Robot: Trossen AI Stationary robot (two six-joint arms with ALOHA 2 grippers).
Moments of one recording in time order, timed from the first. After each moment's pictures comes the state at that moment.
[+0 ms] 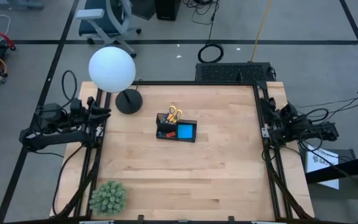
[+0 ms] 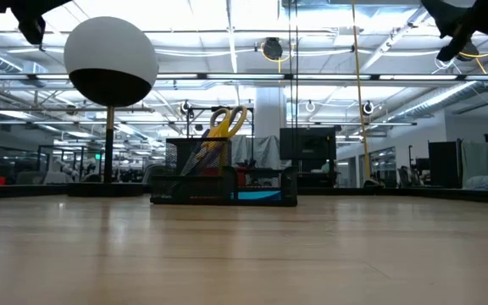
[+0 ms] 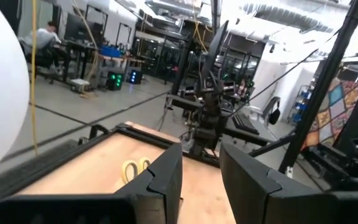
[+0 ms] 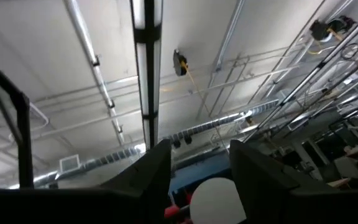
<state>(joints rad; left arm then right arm) 0.13 0.00 0.55 -0.44 -0.03 -0.28 0.12 0.00 0.02 0.87 0.46 0.09</state>
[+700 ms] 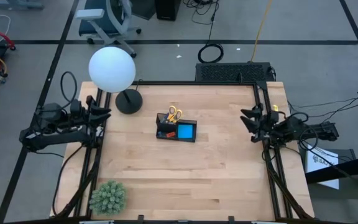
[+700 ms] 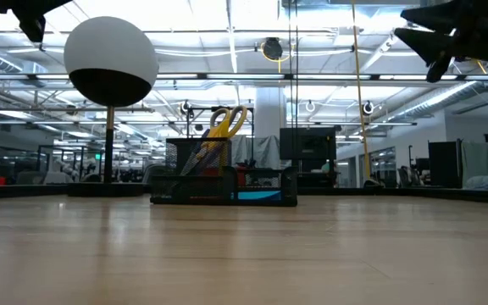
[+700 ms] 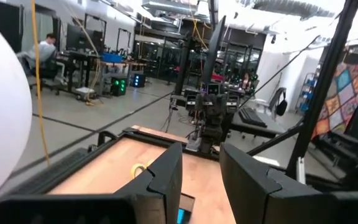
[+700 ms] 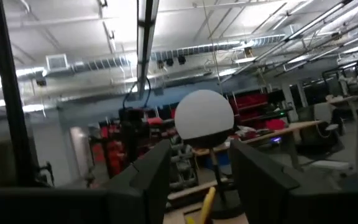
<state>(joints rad) 0.13 0.00 0.55 -0.44 -0.03 -0.20 0.12 0.00 0.02 0.46 0.39 0.10</state>
